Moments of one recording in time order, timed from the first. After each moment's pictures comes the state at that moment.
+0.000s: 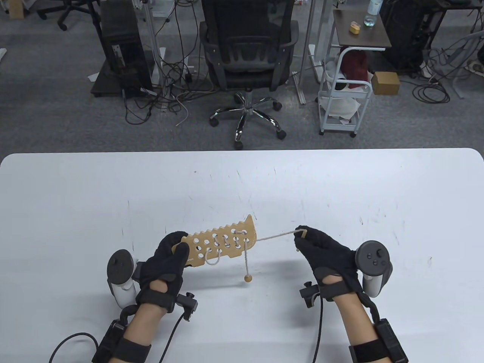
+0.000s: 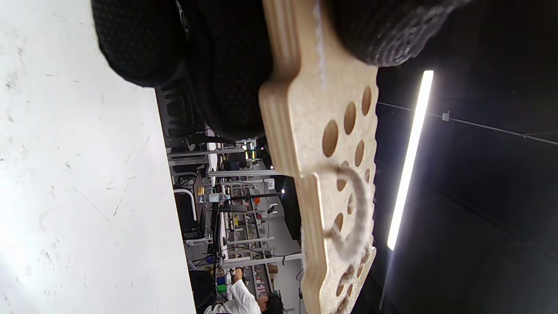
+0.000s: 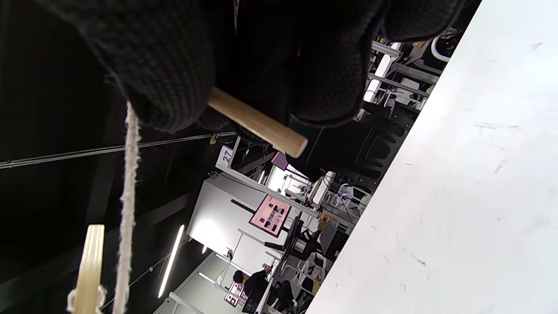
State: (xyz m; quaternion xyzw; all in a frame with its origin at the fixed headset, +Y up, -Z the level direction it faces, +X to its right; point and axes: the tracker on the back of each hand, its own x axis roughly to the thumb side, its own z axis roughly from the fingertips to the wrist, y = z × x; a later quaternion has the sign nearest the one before) left_hand -0.242 -0.718 -0.322 0.02 -0.07 0.69 0.72; right_hand 0.201 -0.702 -0.337 0.05 -0.14 0.79 0.59
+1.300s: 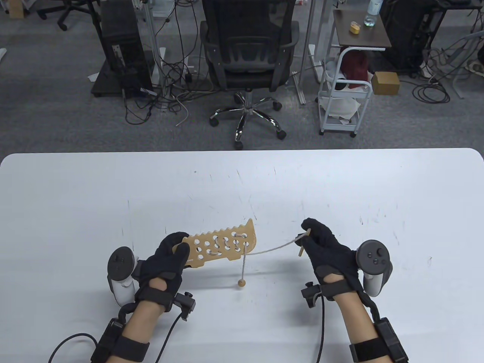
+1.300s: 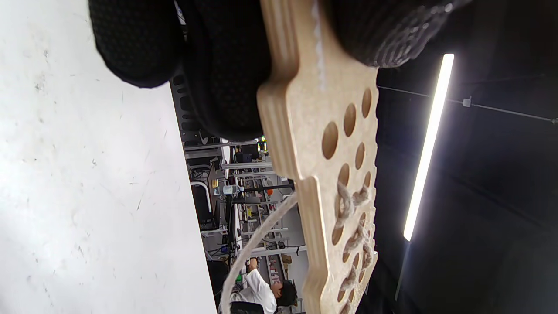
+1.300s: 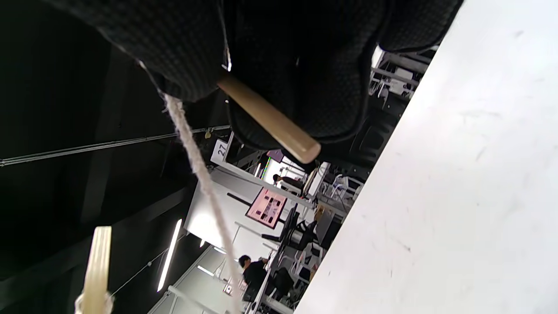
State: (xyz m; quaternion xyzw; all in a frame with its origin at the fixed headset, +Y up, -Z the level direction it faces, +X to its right) left_hand -0.238 -0.721 -0.324 -0.01 -0.07 0.68 0.73; right_hand 0.198 -0.711 -0.339 0.06 -0.11 0.79 0.60
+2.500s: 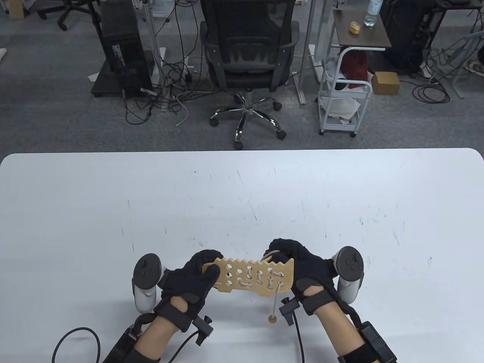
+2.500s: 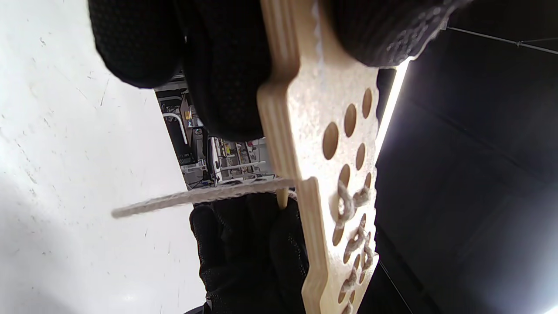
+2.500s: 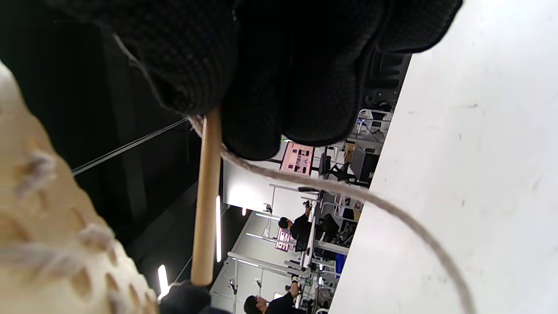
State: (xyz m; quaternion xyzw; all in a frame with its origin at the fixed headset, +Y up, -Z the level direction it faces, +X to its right) left_hand -0.182 -0.707 -0.297 -0.07 -0.19 0.66 0.72; right_hand 0.141 -0.715 -0.322 0.11 -0.03 0.70 0.70
